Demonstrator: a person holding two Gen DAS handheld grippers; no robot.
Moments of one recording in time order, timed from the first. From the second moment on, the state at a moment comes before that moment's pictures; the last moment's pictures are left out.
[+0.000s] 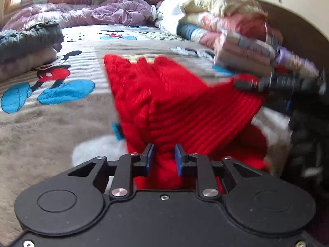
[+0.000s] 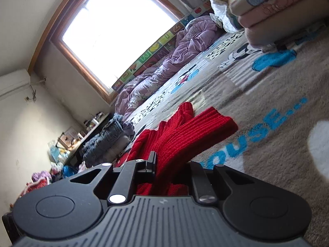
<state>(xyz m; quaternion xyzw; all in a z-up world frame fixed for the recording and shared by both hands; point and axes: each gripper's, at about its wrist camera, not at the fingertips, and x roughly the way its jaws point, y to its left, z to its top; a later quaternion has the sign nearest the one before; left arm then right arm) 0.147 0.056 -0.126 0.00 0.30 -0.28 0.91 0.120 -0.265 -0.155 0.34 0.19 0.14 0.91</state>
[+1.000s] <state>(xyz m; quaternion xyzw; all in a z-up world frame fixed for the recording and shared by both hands) 0.113 0.057 -0.151 0.15 0.21 -0.39 0.88 0.194 -0.201 -0.065 0.20 0.30 0.08 0.93</state>
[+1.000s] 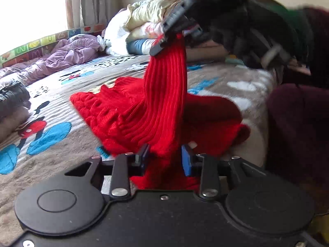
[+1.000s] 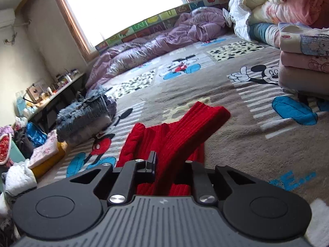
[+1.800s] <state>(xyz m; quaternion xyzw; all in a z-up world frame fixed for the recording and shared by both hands) 0.150 0.126 -0.159 -0.12 0.27 -0.39 0.87 0.305 -0.100 -0.040 0.09 0.34 0.08 0.93</state>
